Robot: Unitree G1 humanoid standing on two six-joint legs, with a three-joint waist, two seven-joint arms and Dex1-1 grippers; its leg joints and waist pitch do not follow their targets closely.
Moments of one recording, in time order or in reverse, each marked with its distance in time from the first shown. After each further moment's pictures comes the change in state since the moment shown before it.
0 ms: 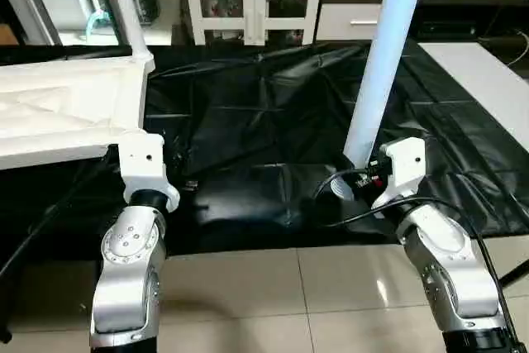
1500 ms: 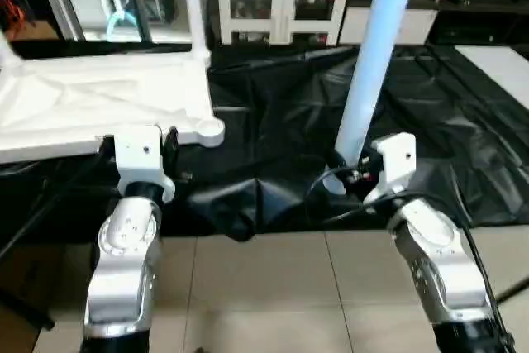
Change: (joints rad) left arm -0.037 0.076 -0.027 0.013 -0.008 -0.023 0.065; right arm -0.049 0.023 0.024 0.059 -0.022 -0.066 0.019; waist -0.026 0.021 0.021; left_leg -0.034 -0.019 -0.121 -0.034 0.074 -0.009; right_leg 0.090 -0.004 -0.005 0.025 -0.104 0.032
